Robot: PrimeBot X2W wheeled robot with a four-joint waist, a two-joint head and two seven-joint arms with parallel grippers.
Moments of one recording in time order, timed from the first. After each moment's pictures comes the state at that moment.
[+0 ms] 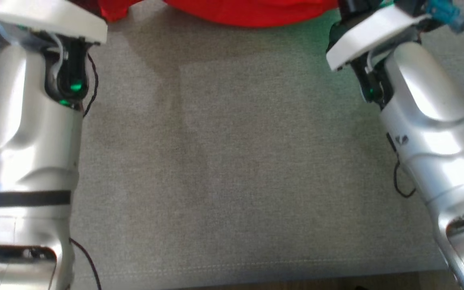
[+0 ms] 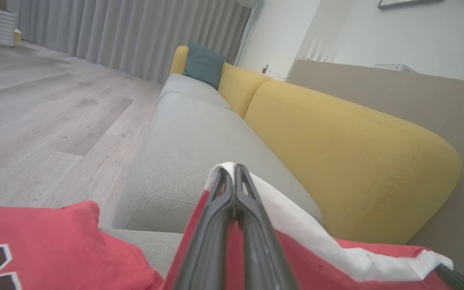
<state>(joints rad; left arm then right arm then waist) -0.93 0.13 -0.17 0.54 -0.52 -0.11 -0.20 -1.04 -0.14 0.49 0.82 0.41 0.12 -0.25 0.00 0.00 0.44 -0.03</state>
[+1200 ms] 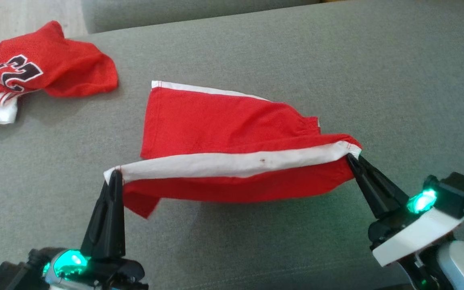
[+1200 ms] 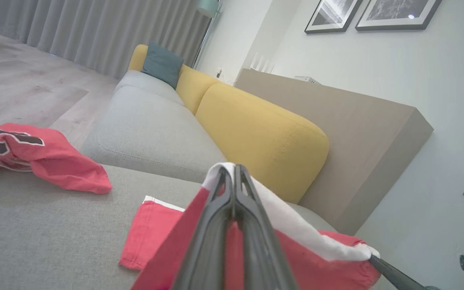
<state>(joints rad) 0.28 0.13 -0.24 -0.51 -0.48 0.03 -0.21 -0.05 -0.46 0.42 -0.11 0.62 0.12 -0.03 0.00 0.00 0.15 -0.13</state>
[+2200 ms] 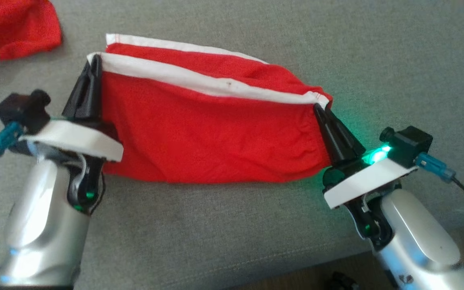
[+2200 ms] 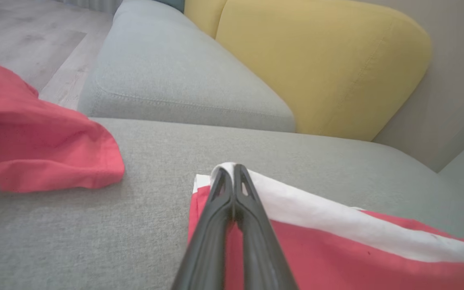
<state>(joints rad) -0.45 0.20 -0.22 0.31 -0.45 -0.08 -0.21 -0.33 -0.20 0.44 0.24 0.56 0.12 -0.13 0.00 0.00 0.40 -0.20</state>
